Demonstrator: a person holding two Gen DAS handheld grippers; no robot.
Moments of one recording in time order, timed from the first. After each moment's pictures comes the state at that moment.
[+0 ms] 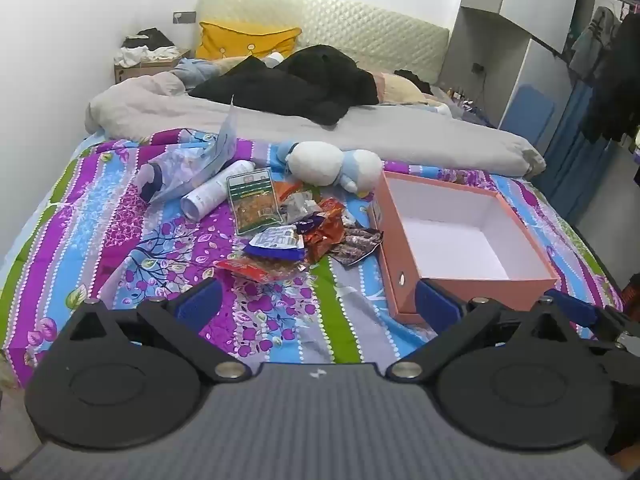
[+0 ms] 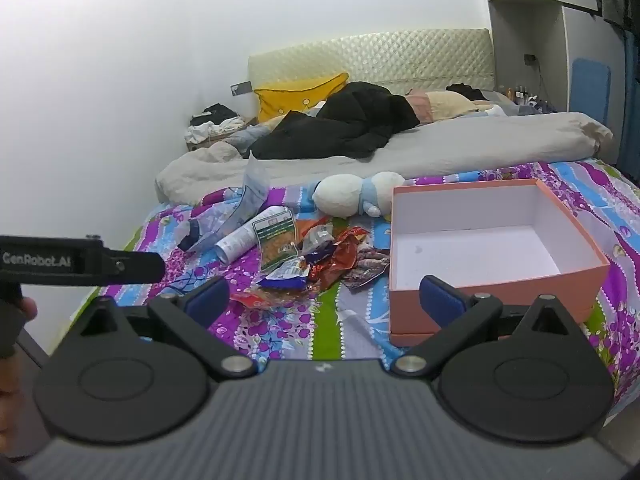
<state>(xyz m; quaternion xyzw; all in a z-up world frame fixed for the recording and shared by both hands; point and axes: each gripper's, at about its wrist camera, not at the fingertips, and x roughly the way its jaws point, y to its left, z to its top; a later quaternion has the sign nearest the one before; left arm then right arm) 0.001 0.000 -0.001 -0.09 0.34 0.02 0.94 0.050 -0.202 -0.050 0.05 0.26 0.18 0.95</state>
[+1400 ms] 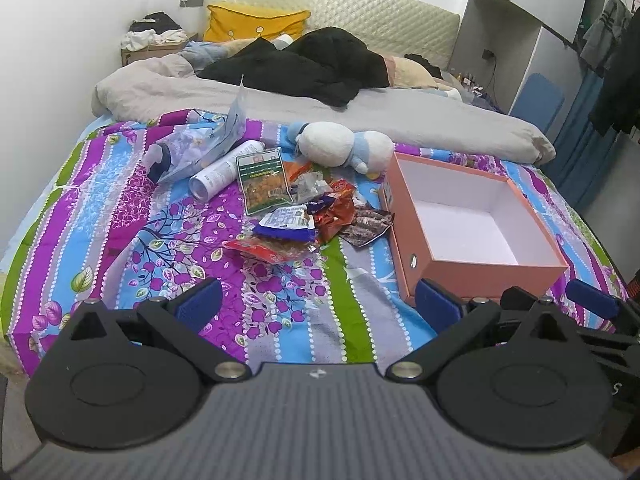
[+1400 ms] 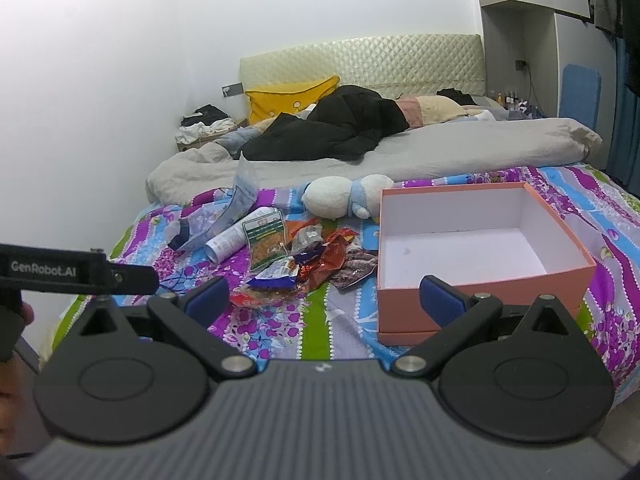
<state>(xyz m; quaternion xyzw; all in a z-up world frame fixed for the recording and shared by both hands) 0.000 0.008 -0.013 -0.10 0.36 0.04 0.93 0.046 -0.201 -0.048 0.05 0.26 0.17 0.95</state>
